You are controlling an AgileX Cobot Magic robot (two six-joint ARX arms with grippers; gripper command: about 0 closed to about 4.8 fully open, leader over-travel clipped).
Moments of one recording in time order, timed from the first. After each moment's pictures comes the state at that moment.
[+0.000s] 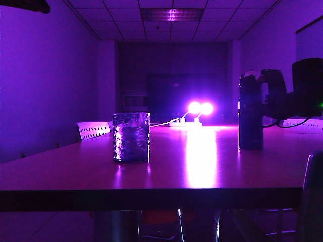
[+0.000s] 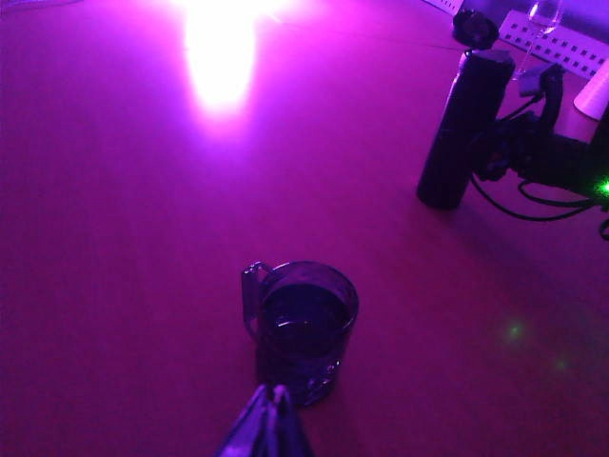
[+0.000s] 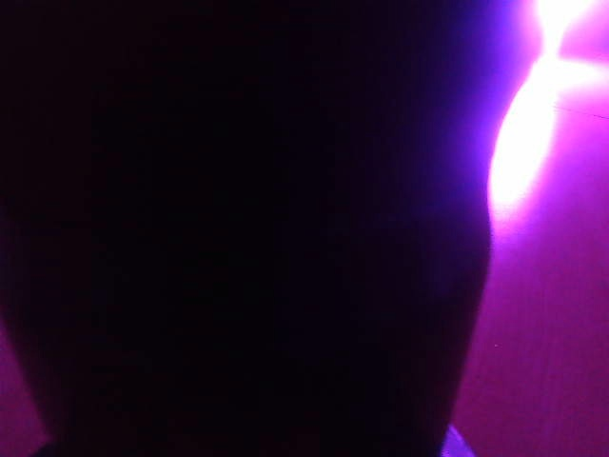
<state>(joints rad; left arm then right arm) -0.40 0.74 0.68 -0.13 0.09 -0.02 -0.04 2.27 1.43 0.82 -0.44 0.02</state>
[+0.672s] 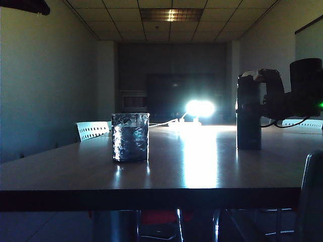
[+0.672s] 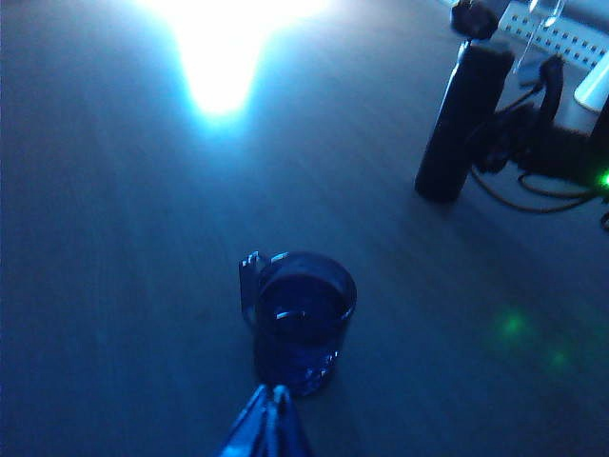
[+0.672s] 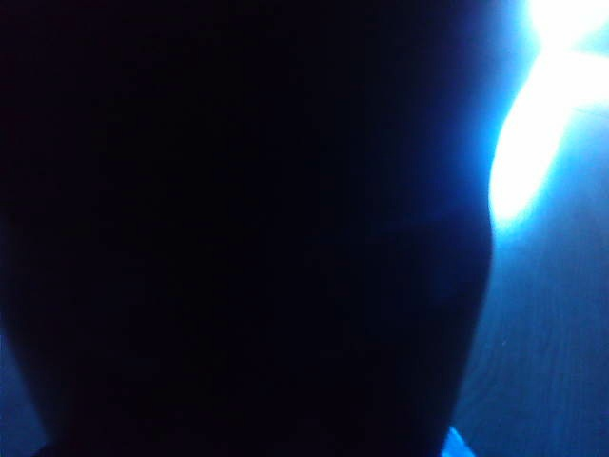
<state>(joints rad) -0.40 0.74 0.68 -0.15 0.09 -0.02 -0.03 2.27 1.43 0.81 -0.44 0.02</state>
